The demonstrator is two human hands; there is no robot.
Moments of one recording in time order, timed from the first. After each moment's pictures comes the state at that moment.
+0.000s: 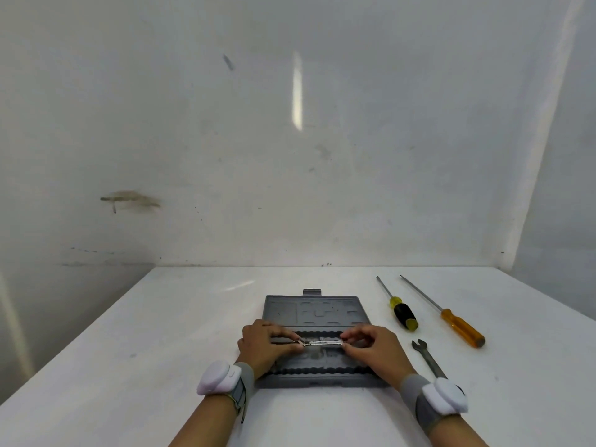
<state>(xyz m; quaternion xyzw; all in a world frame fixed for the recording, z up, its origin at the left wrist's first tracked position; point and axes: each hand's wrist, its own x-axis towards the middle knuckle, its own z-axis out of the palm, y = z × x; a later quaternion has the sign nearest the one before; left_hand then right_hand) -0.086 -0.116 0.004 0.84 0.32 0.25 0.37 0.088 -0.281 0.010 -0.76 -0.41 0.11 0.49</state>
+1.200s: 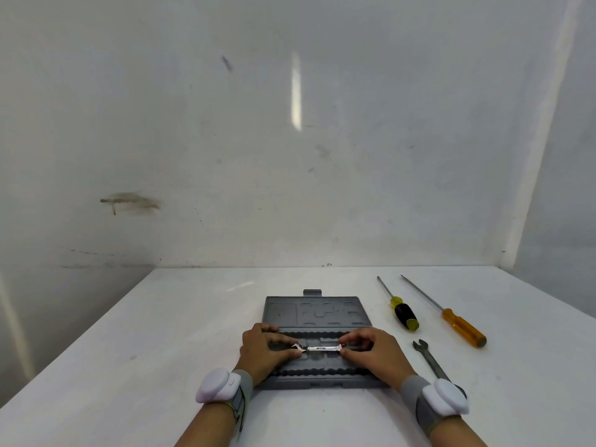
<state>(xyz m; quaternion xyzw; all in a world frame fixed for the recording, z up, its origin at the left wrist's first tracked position) -0.088 -0.116 -0.005 0.81 0.31 0.26 0.42 0.091 -0.280 0.004 -0.79 -0.42 0.11 0.44</state>
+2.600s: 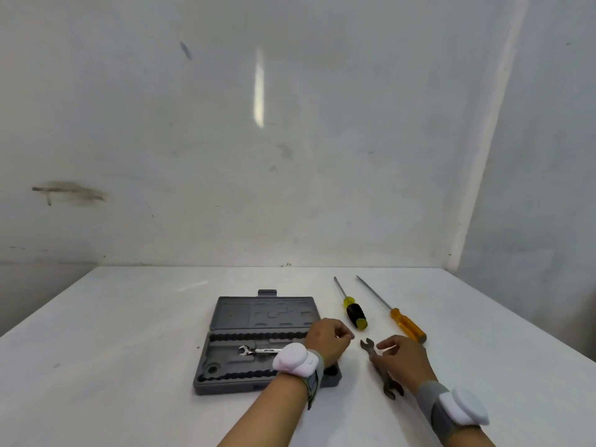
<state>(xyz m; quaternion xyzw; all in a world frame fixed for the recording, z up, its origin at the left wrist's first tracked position) 0.070 -0.234 0.025 0.86 0.19 0.20 0.42 0.160 -0.375 0.020 -0.88 -0.19 0.08 0.42</state>
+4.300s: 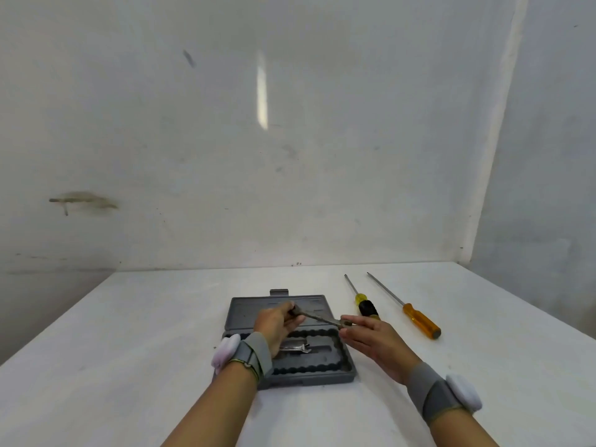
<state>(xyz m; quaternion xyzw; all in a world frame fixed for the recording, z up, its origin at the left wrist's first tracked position) 0.003 -0.165 0.044 0.42 0.29 0.30 0.81 0.124 -0.332 0.037 -0.60 -0.27 0.36 0.66</state>
